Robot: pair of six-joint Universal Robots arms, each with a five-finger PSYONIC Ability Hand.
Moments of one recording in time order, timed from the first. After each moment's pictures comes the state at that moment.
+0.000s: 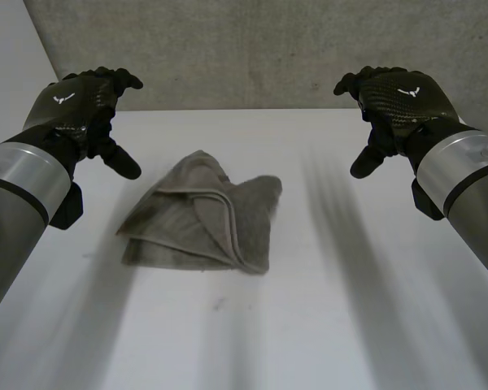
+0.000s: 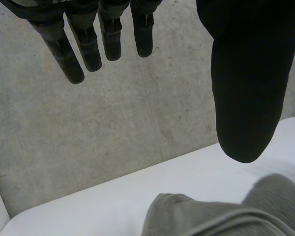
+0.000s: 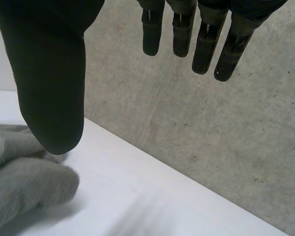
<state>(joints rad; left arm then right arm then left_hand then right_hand) 4.29 -1.60 -1.54 3.13 -1.63 3.10 2.01 -1.46 1.43 0.06 1.51 3.04 0.28 0.28 0.28 0.28 0.10 0.26 0.30 0.31 0.30 0.16</state>
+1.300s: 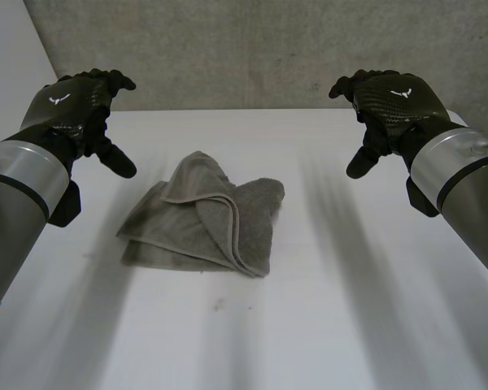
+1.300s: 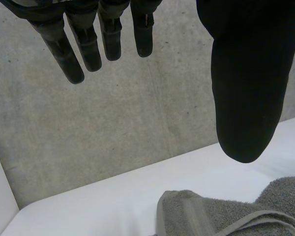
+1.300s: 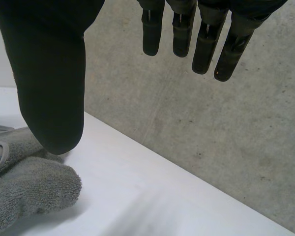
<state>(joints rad) 4.31 -1.62 -1.52 3.13 -1.65 3.09 2.01 -1.42 1.39 0.08 1.50 3.04 0.28 0.28 0.28 0.27 0.10 0.26 0.30 0.31 0.30 0.16</state>
